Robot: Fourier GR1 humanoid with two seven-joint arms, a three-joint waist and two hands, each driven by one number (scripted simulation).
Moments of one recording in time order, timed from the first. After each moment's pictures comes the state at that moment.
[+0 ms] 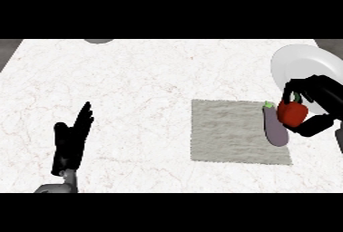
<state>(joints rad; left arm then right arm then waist) -0.02 0.09 0.00 -1.49 -0.10 0.13 0.22 -0.41 -0.55 -0.04 -1.20 0.73 0.24 -0.56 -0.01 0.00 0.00</state>
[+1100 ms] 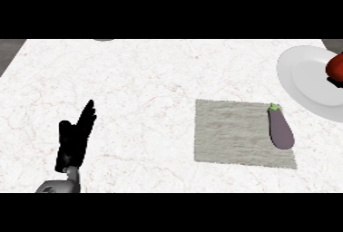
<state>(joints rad) -0.04 0.09 0.00 -1.46 -0.11 0.12 0.20 -0.74 -0.70 -0.32 -0.68 0.68 0.09 -0.55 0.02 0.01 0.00</state>
